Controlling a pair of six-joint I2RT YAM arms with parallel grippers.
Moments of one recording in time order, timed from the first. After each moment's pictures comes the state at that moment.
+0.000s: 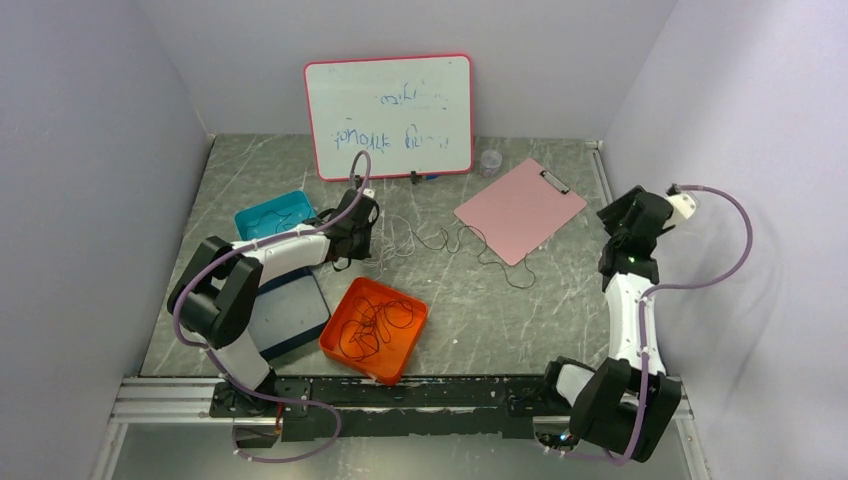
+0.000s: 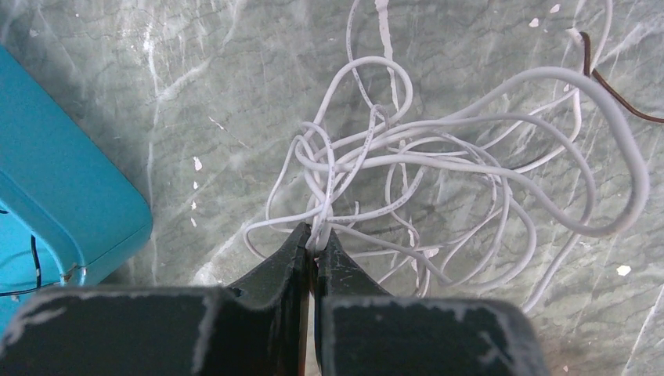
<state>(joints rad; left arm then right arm) -0.56 1.69 0.99 -0.23 -0.21 -0.35 -0.38 1.07 0.77 -0.06 0.21 0.48</state>
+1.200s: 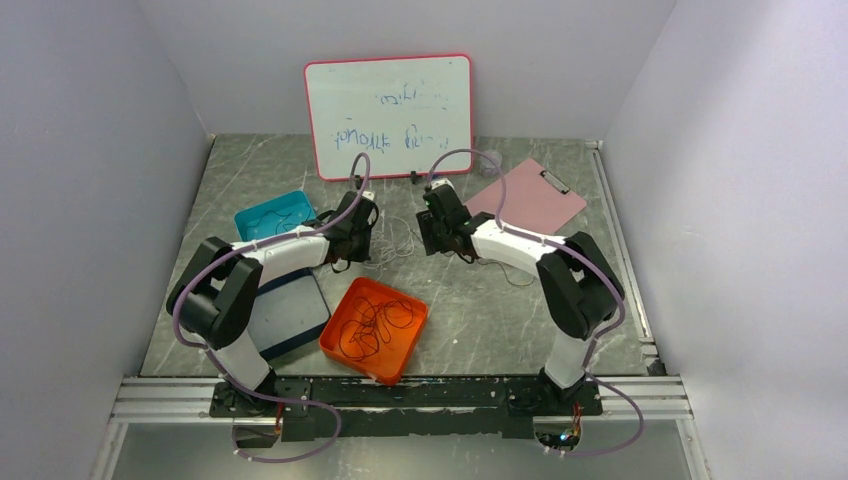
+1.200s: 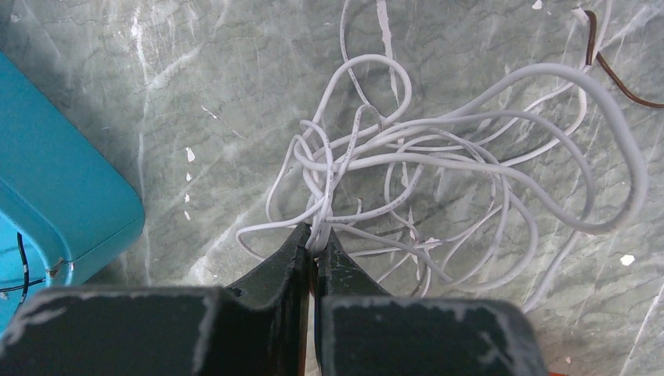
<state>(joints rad) -0.56 1.69 0.97 -0.23 -0.19 -0.35 0.65 1.78 1.13 -0.23 0.20 0.22</state>
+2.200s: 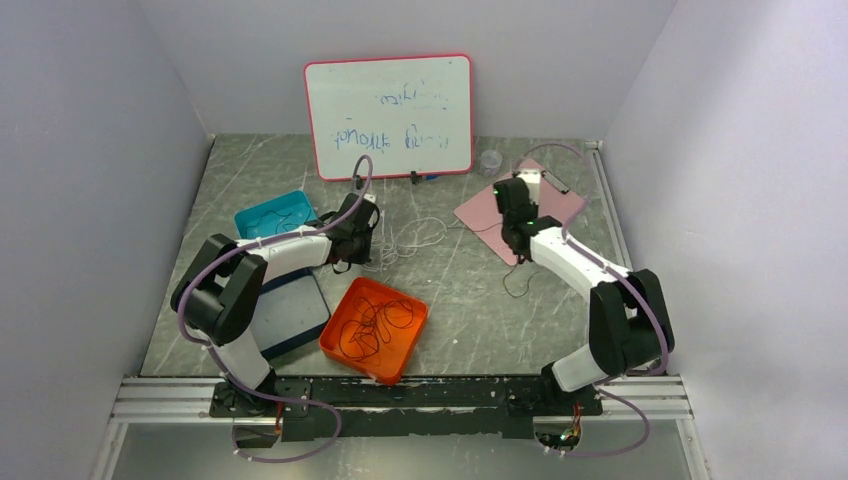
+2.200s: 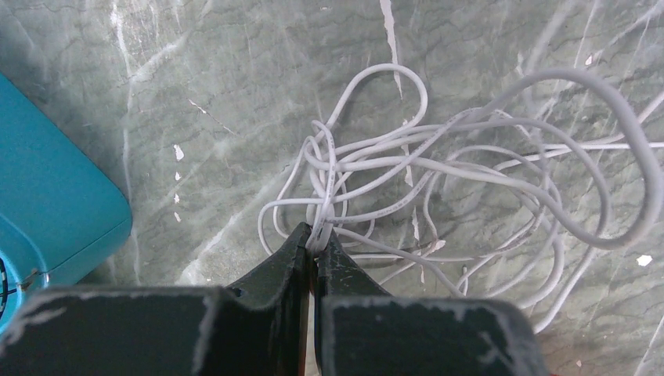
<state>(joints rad) -0.56 1.71 0.97 -0.23 -0.18 -0.34 0.39 1.49 0.95 -0.28 0.56 0.24</state>
